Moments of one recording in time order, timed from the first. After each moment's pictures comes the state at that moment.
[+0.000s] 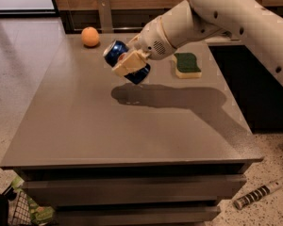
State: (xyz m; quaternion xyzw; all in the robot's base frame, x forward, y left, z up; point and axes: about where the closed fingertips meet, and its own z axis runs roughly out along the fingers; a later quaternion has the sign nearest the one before) arm 0.601 0.041 0.915 -0.59 0.67 0.27 0.36
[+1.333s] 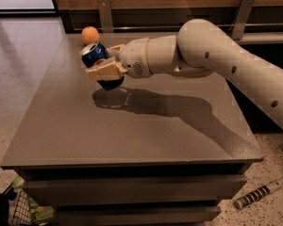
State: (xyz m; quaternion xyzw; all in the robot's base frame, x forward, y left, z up) arm 0.592 0.101 0.915 -0.50 0.63 0.35 0.49
